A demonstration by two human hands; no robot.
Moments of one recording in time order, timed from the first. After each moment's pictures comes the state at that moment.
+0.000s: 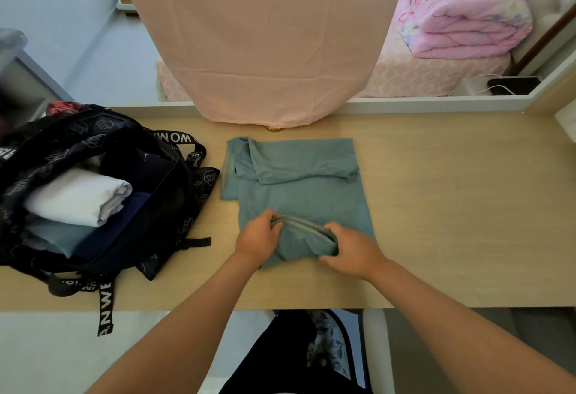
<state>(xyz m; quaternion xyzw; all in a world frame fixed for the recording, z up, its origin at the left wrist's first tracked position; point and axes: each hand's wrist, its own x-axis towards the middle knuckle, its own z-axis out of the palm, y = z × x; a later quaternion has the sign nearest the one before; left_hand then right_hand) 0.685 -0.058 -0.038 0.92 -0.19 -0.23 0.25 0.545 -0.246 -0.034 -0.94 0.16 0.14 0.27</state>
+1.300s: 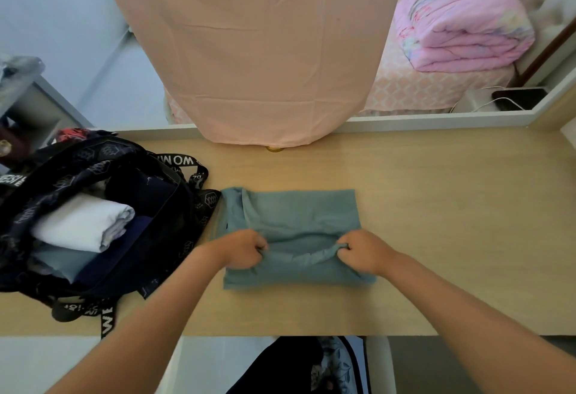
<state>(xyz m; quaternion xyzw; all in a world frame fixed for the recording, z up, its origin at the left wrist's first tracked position) 0.742 -0.046 0.015 0.83 -0.38 -0.40 0.06 0.576 -0.291 -0.008 -0.94 0.11 0.17 0.29</state>
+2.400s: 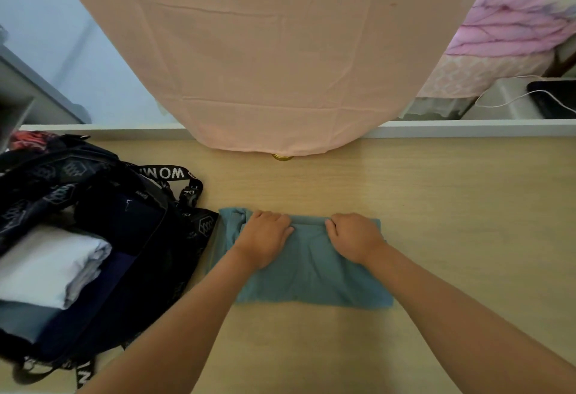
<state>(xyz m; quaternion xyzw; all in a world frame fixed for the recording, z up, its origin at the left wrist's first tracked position) 0.822 -0.113 -0.053 0.87 -0.48 -0.10 0.01 0.710 -0.309 -0.046 -0.97 0.15 0.11 0.17</state>
